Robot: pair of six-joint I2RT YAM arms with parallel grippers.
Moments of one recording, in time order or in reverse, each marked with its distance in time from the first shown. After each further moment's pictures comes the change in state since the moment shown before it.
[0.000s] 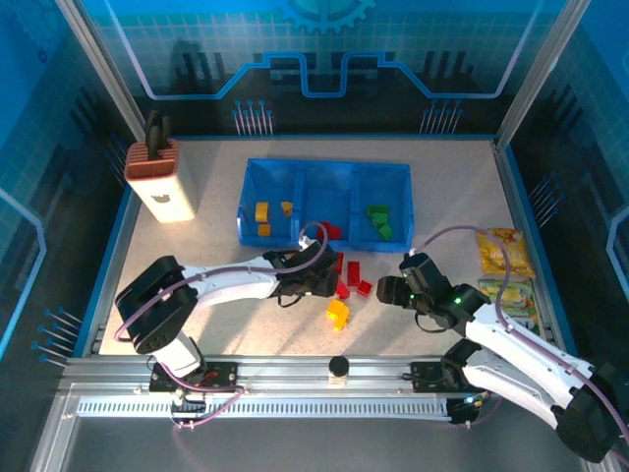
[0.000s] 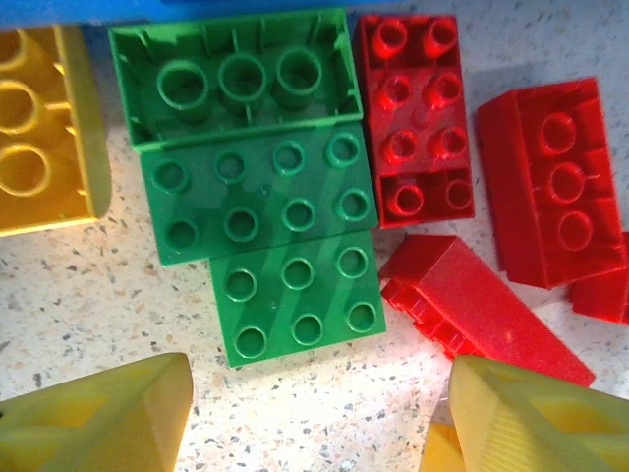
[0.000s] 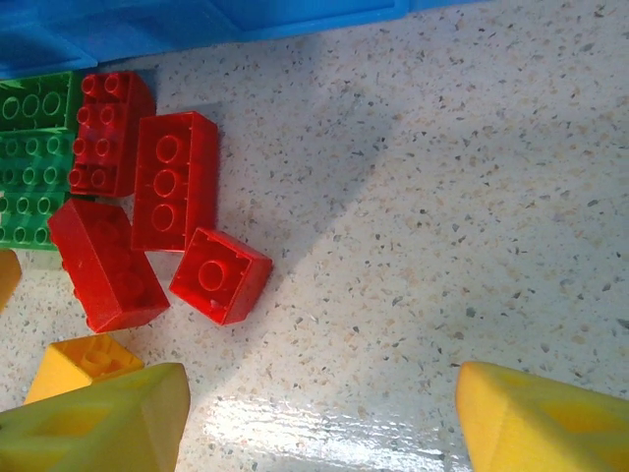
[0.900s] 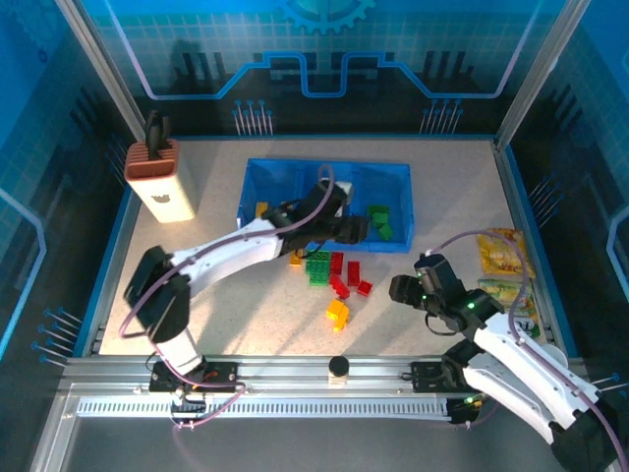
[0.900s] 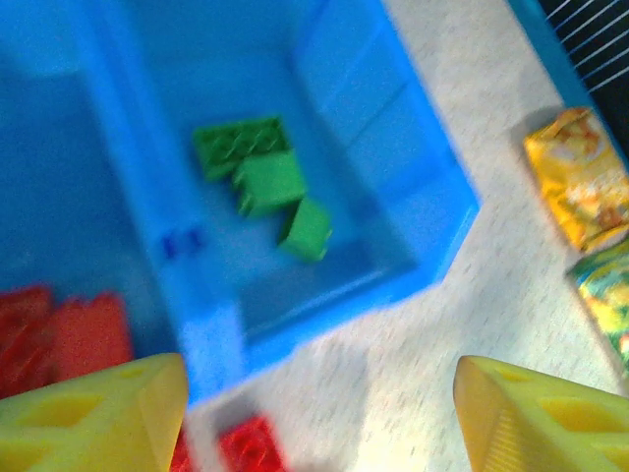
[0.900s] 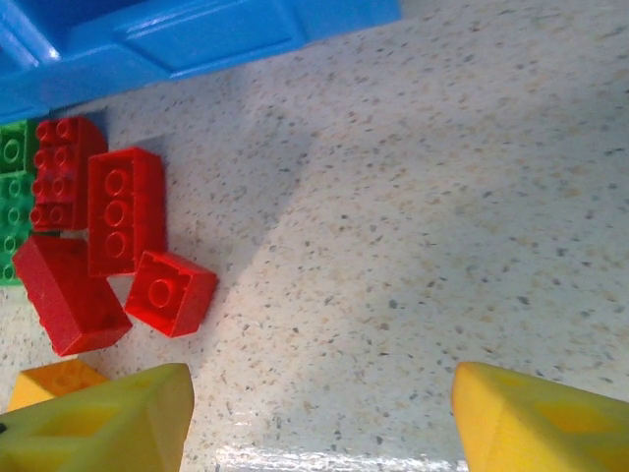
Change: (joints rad) left arm 0.116 0.020 0.356 0.028 0.151 0.179; right arm -0.101 -0.089 -0.014 -0.076 -0.020 -0.012
